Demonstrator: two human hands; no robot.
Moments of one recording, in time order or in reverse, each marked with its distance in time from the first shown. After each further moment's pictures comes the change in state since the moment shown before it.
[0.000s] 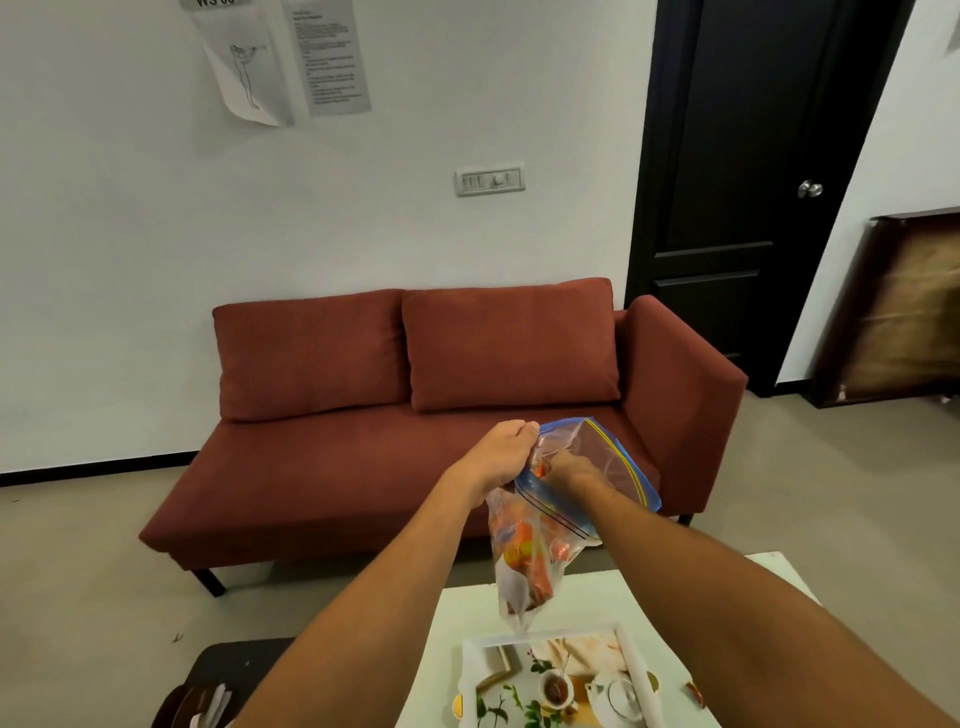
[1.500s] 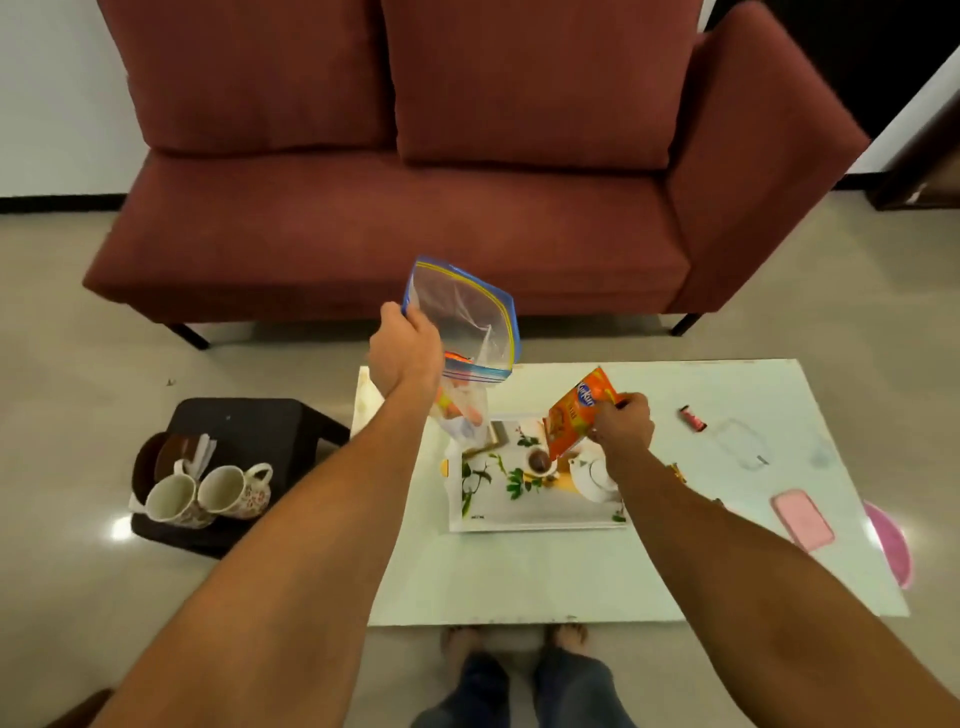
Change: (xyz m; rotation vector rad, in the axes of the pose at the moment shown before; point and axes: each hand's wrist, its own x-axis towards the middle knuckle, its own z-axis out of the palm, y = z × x) left_hand -0.003 -0.224 0.011 0.280 0.781 -0.479; right_hand 0.024 0.091 0.270 1.013 0.251 0.711
